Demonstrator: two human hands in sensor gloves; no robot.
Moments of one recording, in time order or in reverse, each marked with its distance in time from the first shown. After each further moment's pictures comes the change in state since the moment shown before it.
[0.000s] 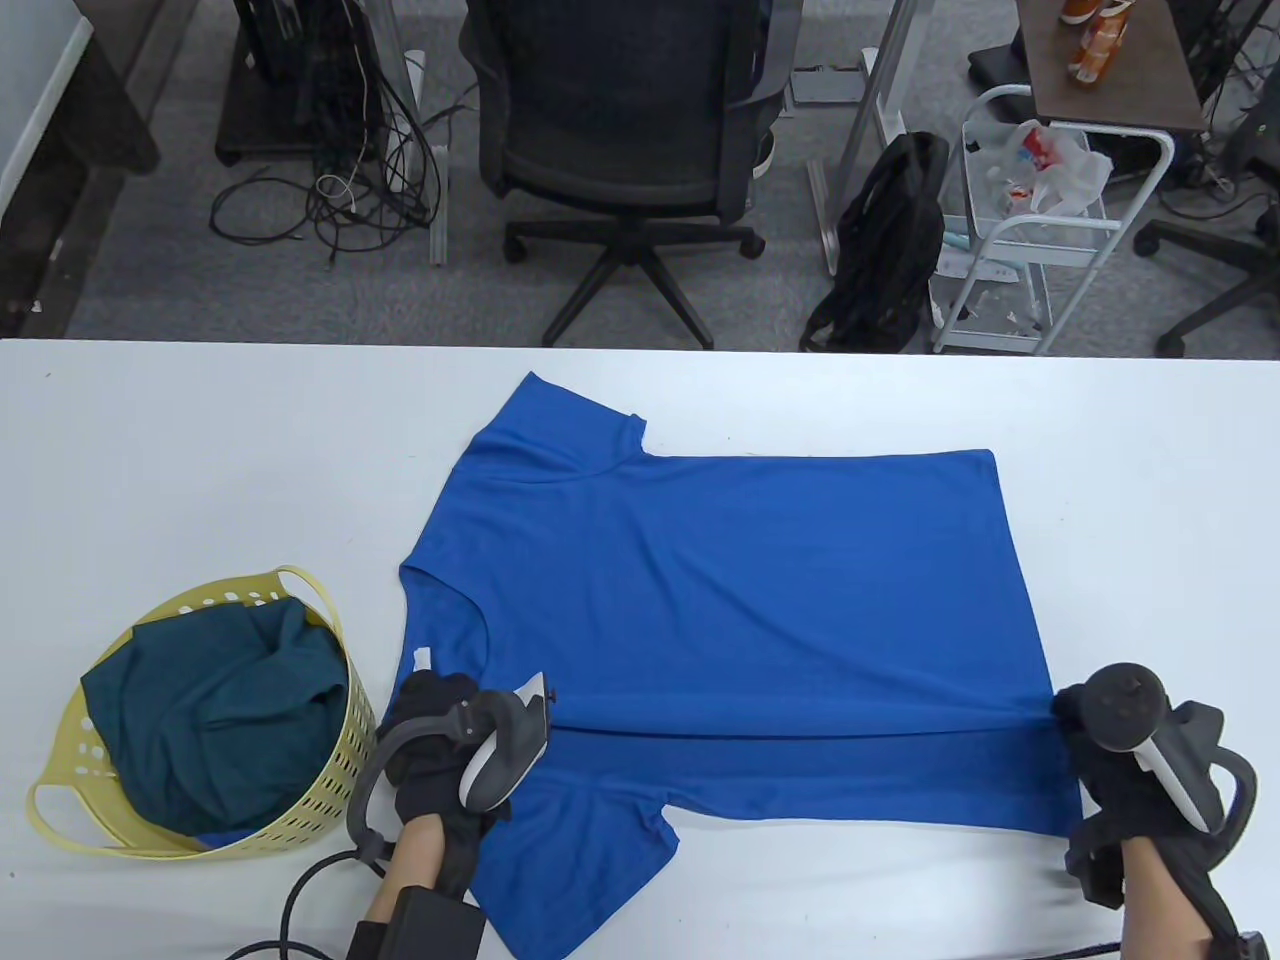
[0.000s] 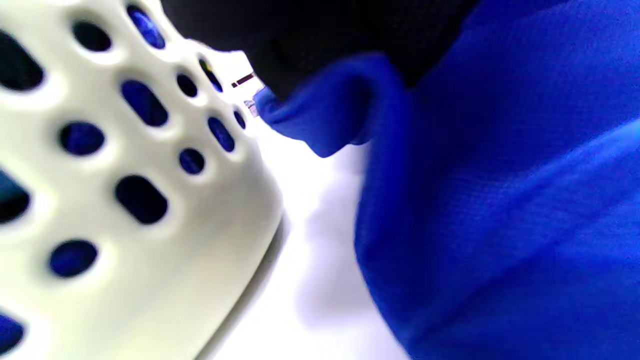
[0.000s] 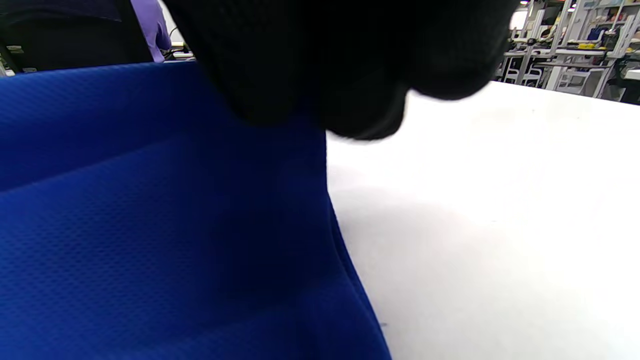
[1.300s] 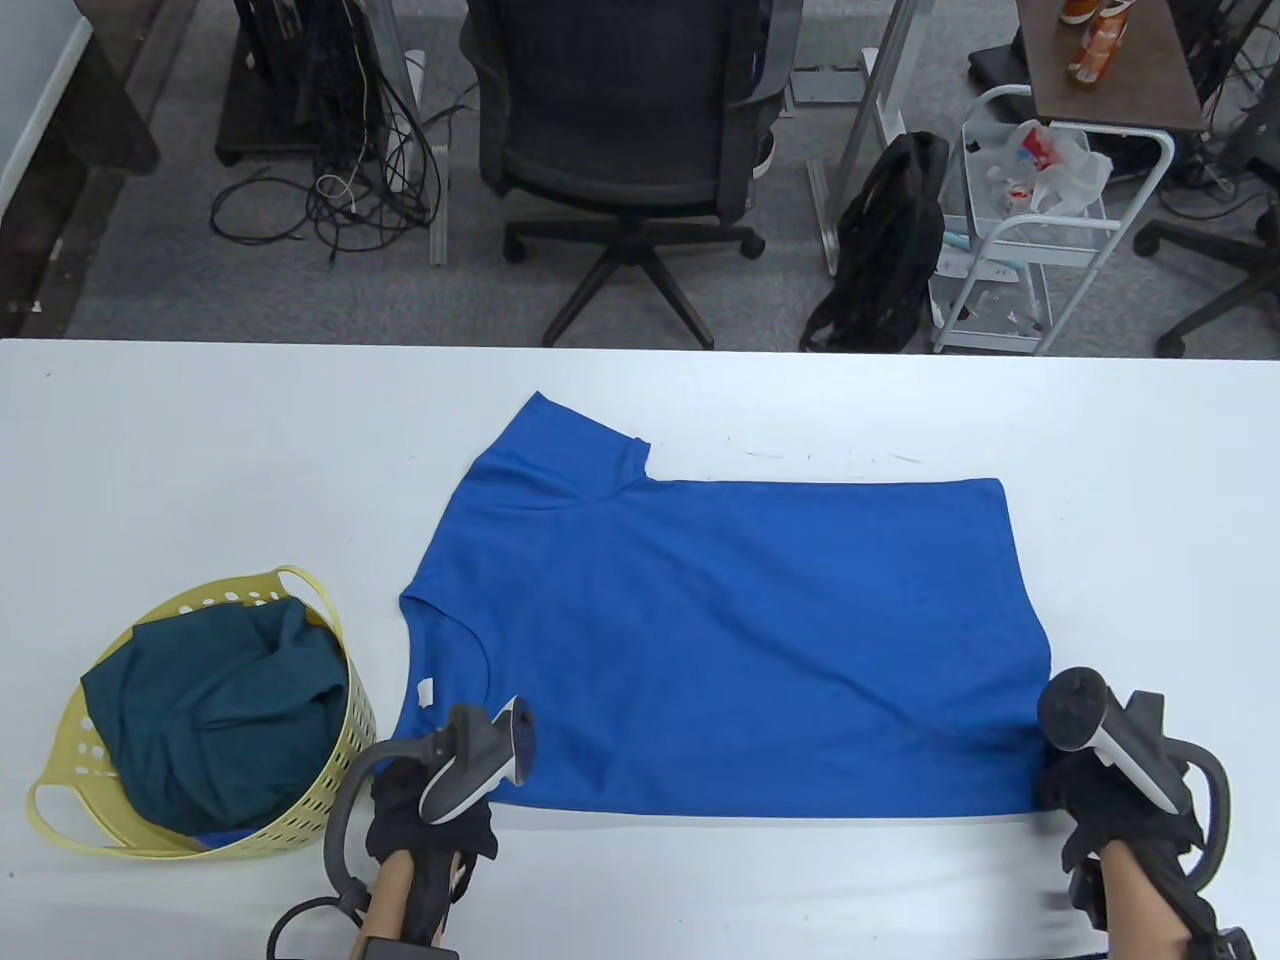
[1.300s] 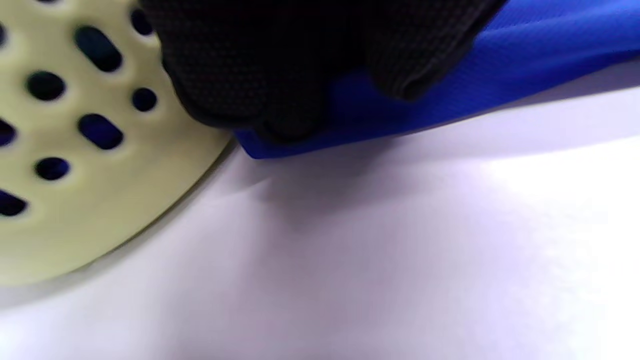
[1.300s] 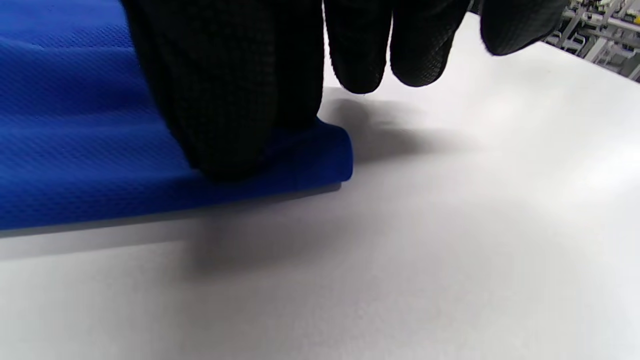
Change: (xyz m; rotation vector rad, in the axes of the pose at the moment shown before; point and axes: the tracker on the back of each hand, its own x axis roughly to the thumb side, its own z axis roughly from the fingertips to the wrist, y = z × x) left_hand -0.013 -0.013 0.029 -0.266 -0.232 0.140; right_hand 0.017 0.022 0.006 0.189 -0.028 0.220
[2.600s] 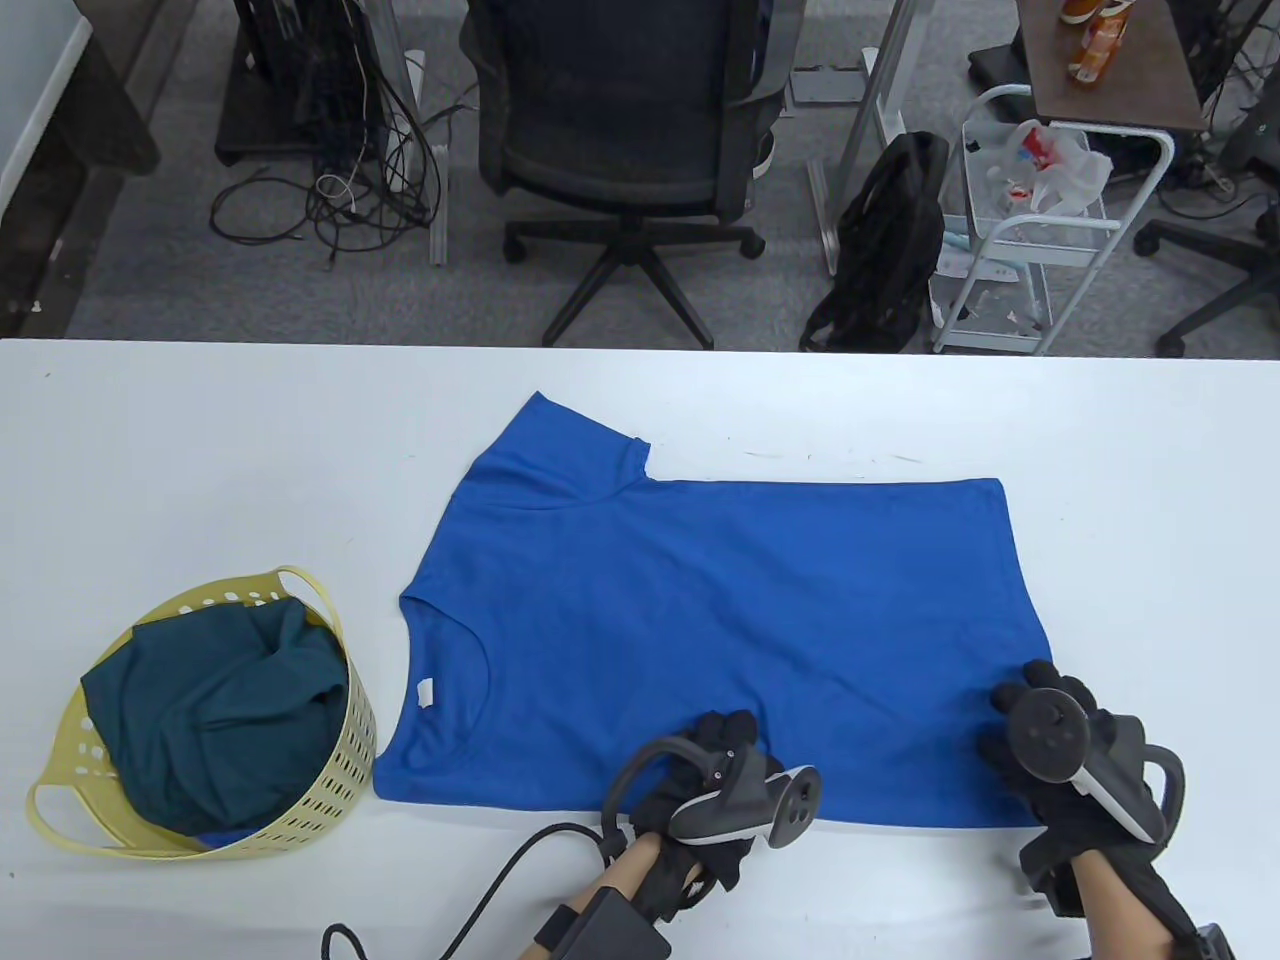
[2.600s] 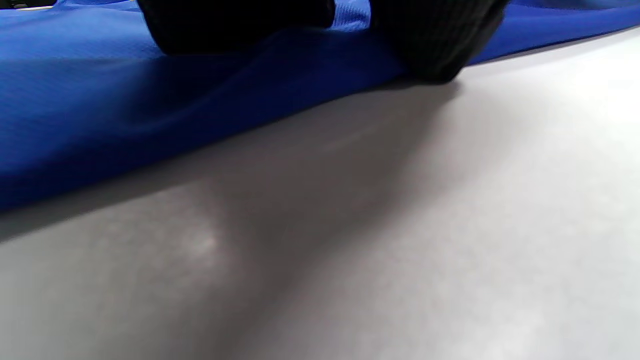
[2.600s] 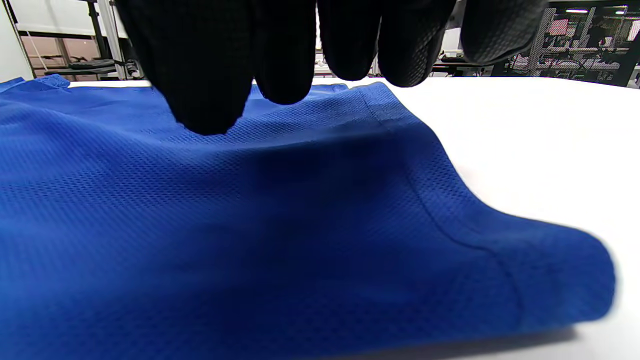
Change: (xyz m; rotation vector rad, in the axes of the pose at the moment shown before) left_hand 0.208 0.042 0.042 0.304 -0.687 0.020; right_hand 0.024 -0.001 0.016 -0.241 -0.230 -0.137
